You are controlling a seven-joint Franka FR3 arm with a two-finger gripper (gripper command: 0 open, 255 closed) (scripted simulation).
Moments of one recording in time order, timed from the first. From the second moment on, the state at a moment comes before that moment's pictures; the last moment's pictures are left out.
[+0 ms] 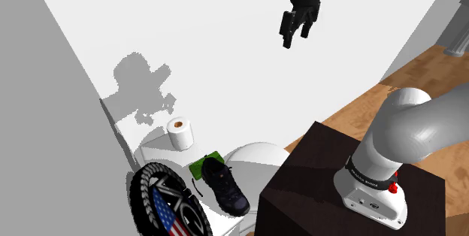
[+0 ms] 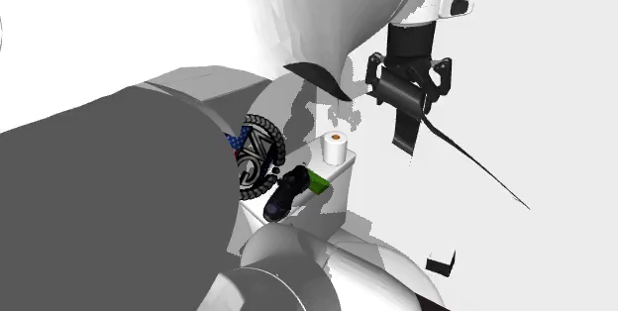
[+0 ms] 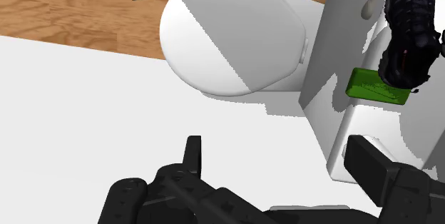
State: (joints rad) arm 0.00 -0.75 0.03 -2.27 -0.07 1.59 0.13
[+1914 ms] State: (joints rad) arm 0.13 -0.41 0.53 -2.68 0.12 2.42 0.63
